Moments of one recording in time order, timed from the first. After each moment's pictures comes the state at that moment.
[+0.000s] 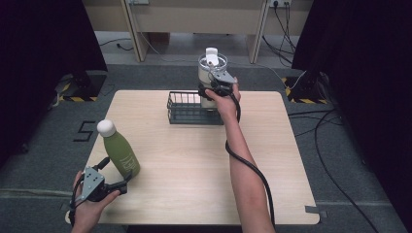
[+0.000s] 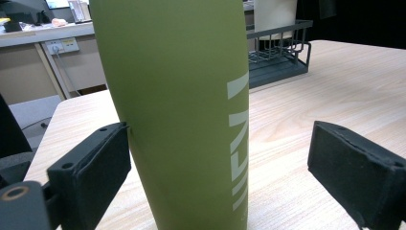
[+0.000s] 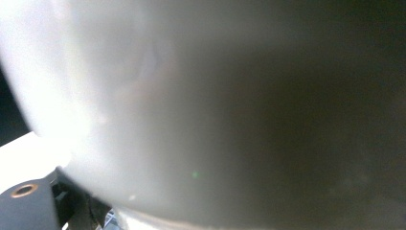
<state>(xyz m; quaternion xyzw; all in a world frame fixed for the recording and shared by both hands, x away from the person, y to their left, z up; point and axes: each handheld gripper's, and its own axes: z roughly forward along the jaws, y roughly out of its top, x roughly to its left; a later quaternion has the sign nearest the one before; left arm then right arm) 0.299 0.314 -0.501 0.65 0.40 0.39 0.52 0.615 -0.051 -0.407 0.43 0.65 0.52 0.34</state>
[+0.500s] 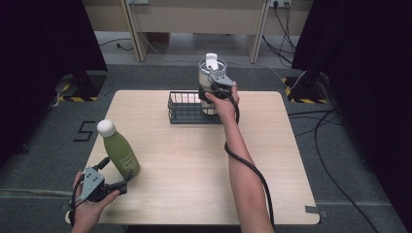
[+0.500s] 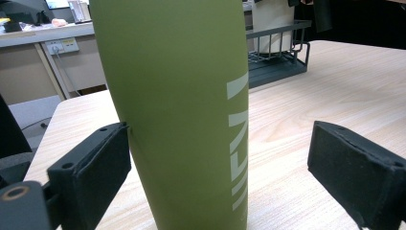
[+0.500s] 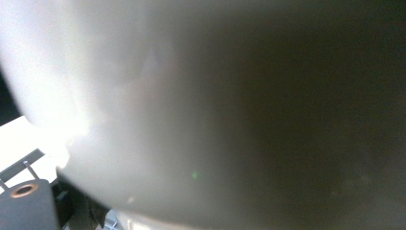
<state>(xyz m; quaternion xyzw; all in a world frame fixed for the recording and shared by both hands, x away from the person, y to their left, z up) 0.299 0.314 -0.501 0.65 0.39 0.39 0.52 0.623 -0.051 -0.426 0.45 0.66 0.51 0.33</state>
